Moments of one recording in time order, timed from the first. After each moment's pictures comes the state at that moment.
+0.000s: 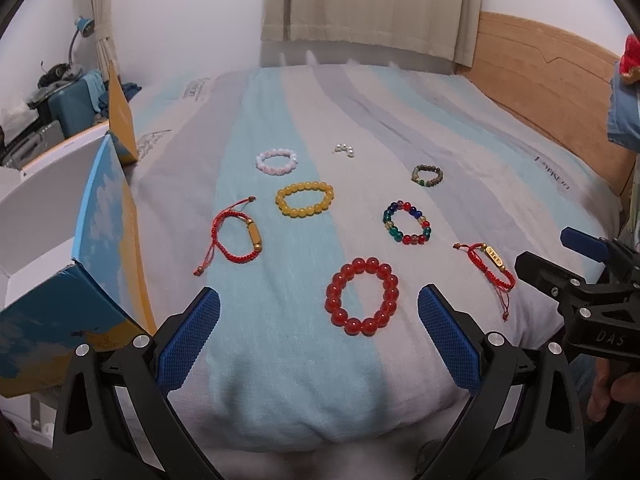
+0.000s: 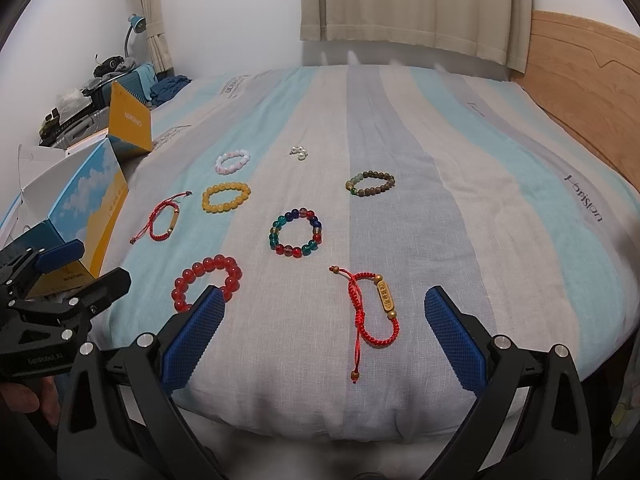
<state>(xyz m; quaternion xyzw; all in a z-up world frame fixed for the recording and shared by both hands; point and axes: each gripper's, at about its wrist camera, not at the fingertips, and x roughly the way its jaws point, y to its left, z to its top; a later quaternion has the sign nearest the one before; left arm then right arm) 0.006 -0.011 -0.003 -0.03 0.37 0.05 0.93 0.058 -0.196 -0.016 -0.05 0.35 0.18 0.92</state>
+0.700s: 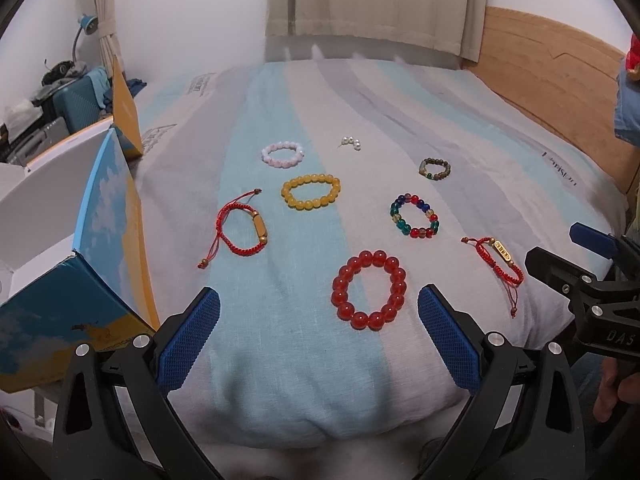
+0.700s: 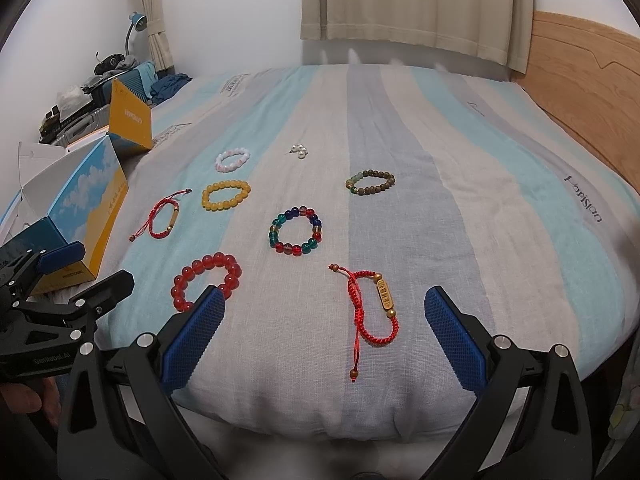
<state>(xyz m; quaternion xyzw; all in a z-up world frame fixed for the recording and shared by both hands) 0.007 -0.011 -0.007 -0.03 0.37 0.06 0.93 0.058 -0.197 -0.017 -0.05 0.35 0.18 0.92</state>
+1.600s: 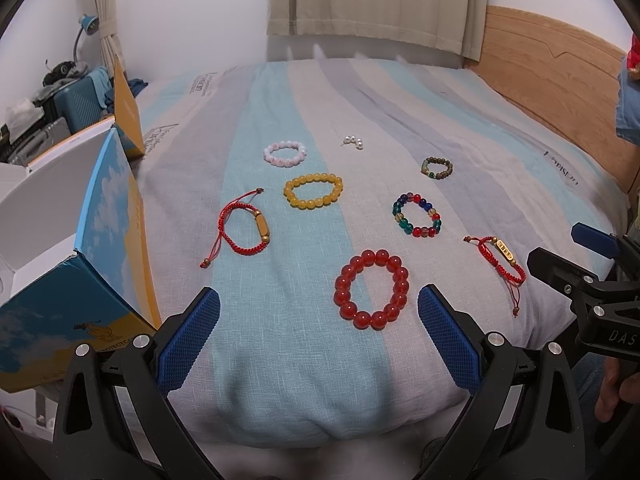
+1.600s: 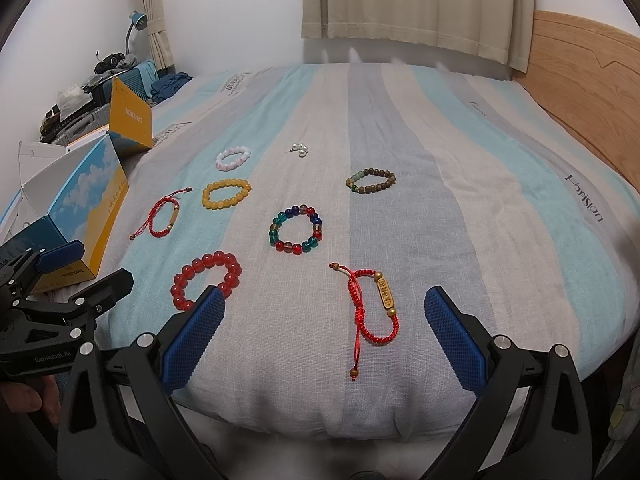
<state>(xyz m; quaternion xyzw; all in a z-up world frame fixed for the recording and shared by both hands) 0.006 -0.011 -0.007 -0.03 0.37 0.07 0.92 0.058 -0.197 -0.018 -0.05 0.36 0.18 0.92</state>
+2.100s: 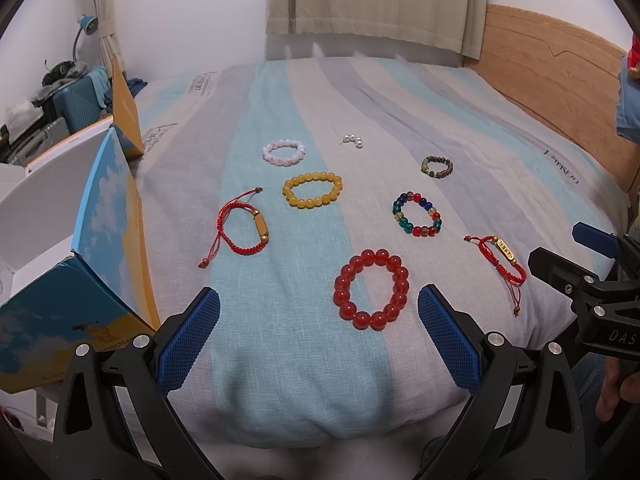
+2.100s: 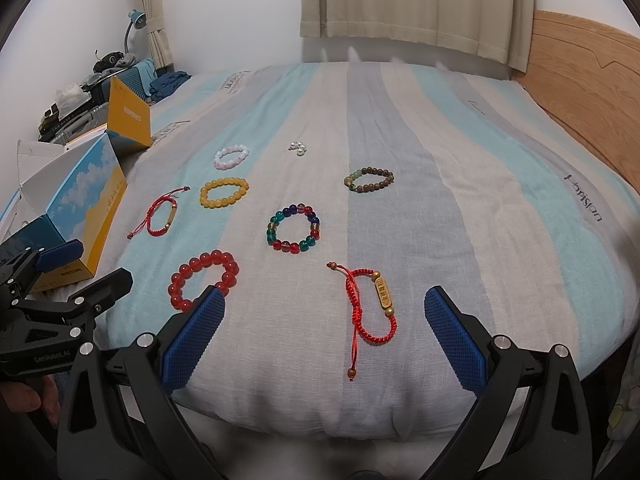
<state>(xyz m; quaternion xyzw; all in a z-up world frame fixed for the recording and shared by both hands) 0.007 -0.012 -0.009 -0.03 0.38 0.07 0.92 0.058 -0.197 -0.019 -0.06 0.36 0.18 0.92</state>
